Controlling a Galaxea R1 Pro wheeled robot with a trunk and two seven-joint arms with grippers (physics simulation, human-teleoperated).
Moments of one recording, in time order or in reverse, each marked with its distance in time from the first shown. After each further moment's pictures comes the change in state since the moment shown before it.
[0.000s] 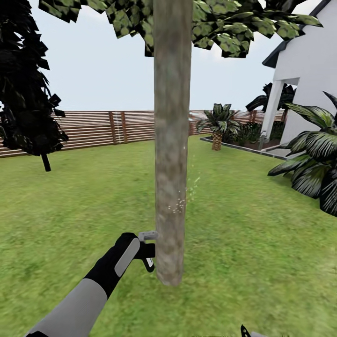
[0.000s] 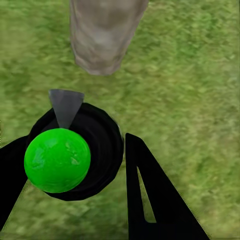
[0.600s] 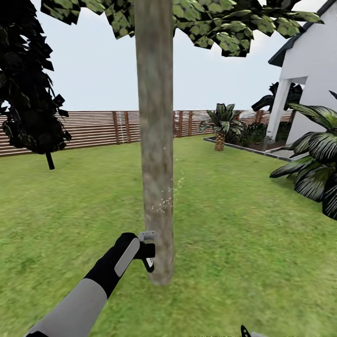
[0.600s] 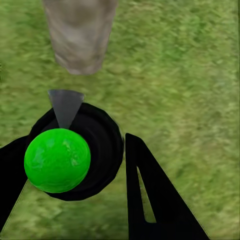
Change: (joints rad) left arm 0.000 0.000 0.002 0.000 0.000 0.002 0.001; right arm 0.000 0.000 0.000 0.000 0.000 0.000 0.000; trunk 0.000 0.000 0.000
